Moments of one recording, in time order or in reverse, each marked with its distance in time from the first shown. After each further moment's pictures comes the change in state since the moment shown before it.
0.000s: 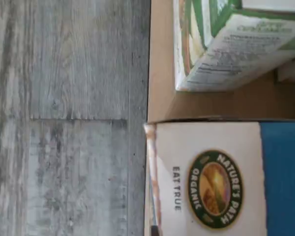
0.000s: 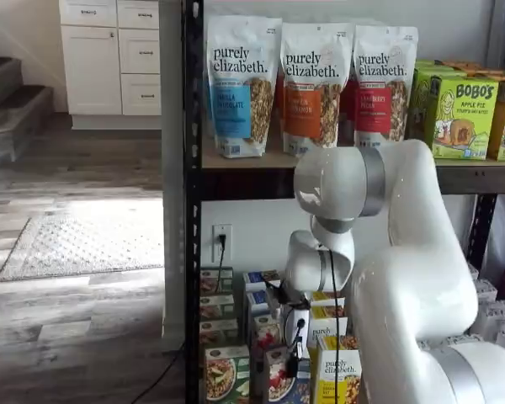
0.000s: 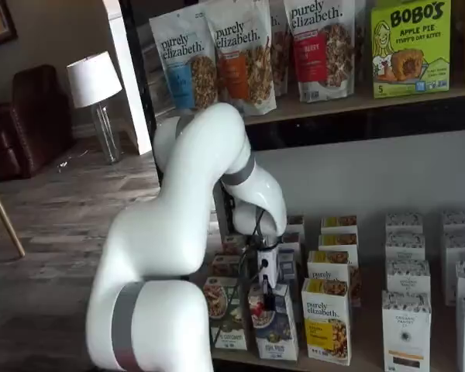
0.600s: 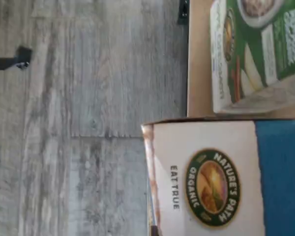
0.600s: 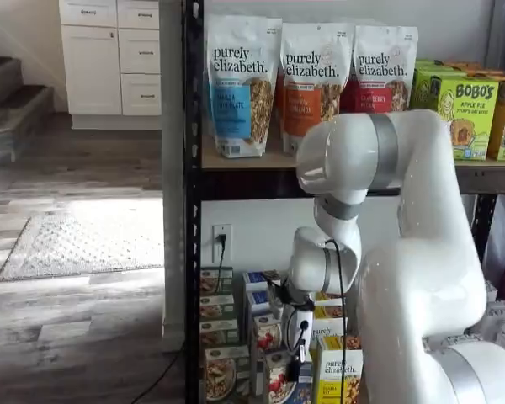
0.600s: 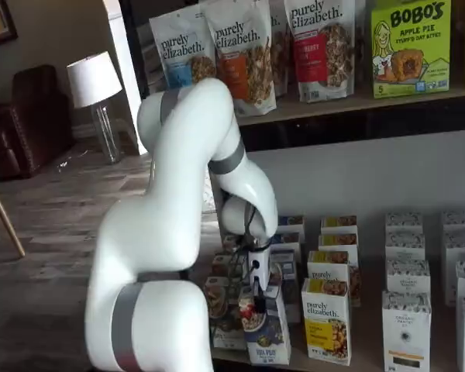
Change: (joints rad) arm 0.028 -0.194 0.276 0.090 -0.085 -0.059
